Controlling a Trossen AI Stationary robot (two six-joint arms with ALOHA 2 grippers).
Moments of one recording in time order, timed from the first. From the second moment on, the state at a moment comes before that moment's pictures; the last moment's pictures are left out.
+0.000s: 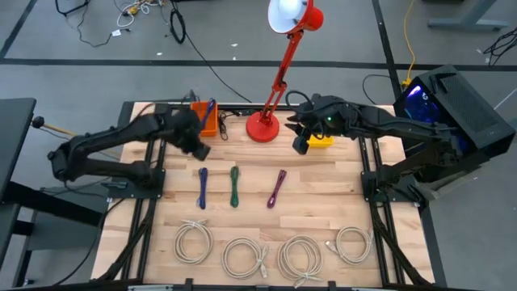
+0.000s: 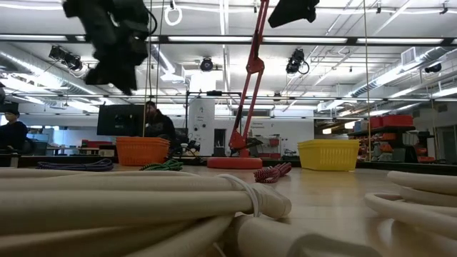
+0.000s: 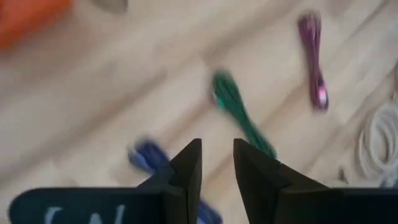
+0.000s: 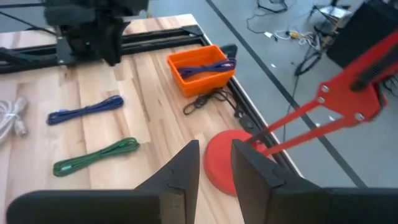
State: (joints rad) left arm 0.44 1.06 0.88 -0.88 0.19 -0.59; right arm -0.16 1.34 1.43 -0.67 0.24 0.02
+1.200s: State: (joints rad) left arm -0.06 1.24 0.55 -0.54 0.16 -1.33; right arm -0.15 1.28 1.43 -0.65 0.11 -0.11
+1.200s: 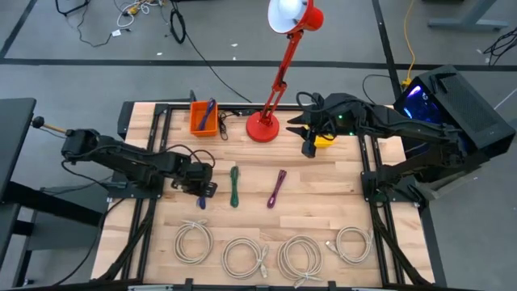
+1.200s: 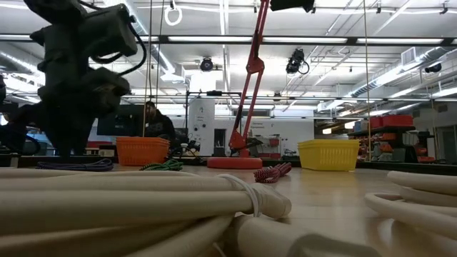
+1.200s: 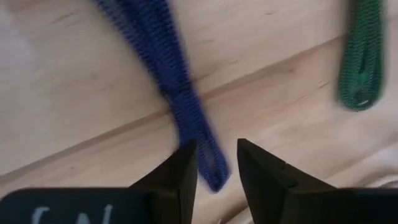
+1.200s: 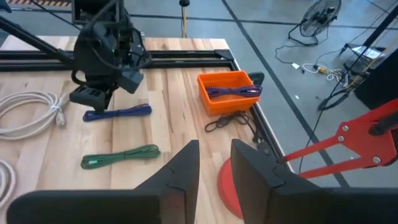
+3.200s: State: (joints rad) left arm 0.51 1.17 0.99 -0.80 -0.30 -0.50; right arm -0.12 1.28 1.43 -0.58 0.11 -0.06
